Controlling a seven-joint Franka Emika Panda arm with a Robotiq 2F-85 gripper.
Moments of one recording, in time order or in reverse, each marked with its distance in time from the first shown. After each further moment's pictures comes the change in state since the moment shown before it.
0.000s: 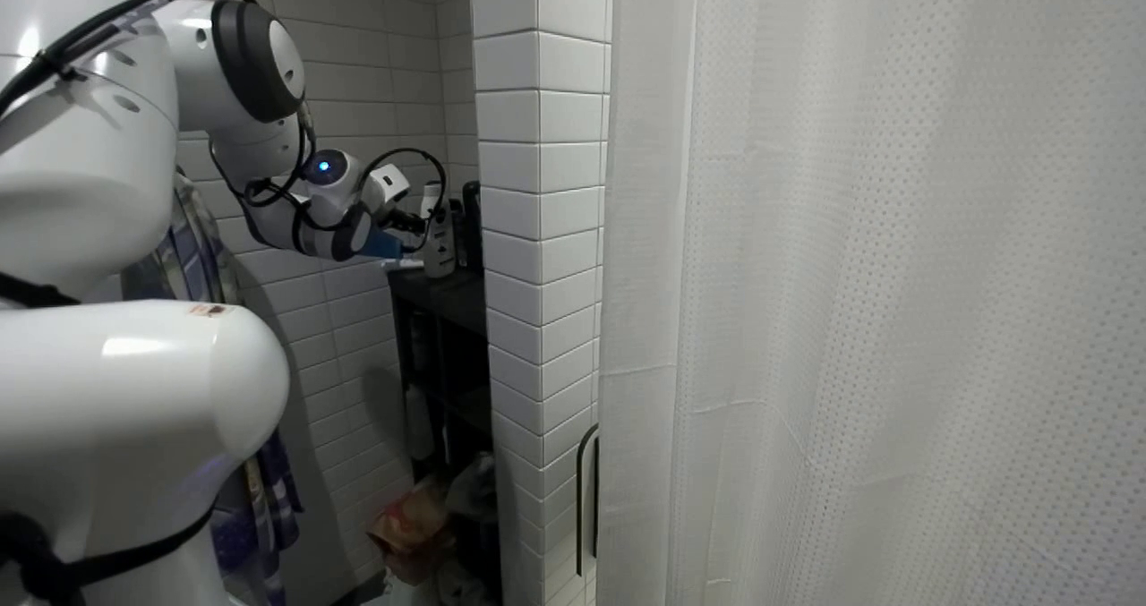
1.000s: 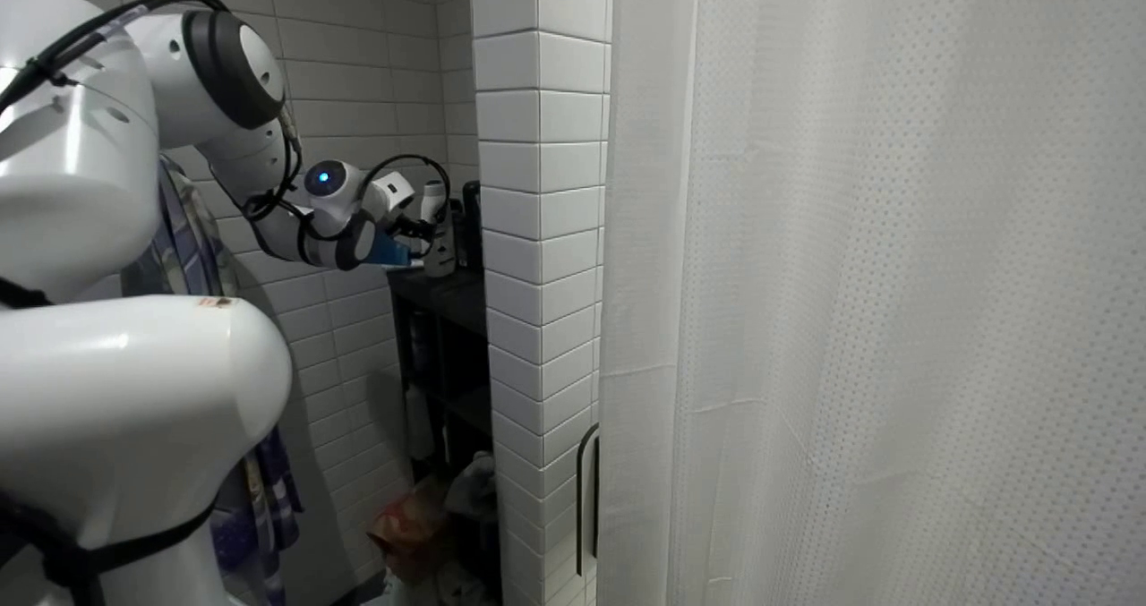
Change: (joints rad) arm 0.135 0.067 -0.179 0.024 0.088 0.000 0.000
